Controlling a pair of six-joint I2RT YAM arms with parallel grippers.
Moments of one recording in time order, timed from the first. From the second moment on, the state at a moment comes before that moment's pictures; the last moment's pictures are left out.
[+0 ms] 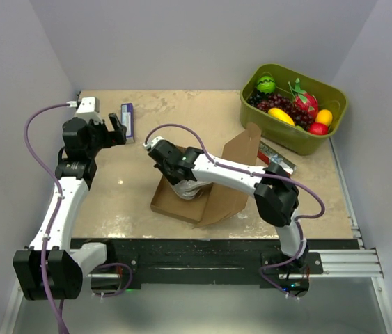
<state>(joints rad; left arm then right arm) 0.03 1.08 0.90 -0.11 0.12 -0.17 1.03 2.03 1.72 -0.67 0.30 0.18</state>
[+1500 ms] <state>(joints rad) -0.28 1.34 0.83 -0.18 0.31 -0.15 0.57 1.17 1.54 -1.04 0.40 0.49</state>
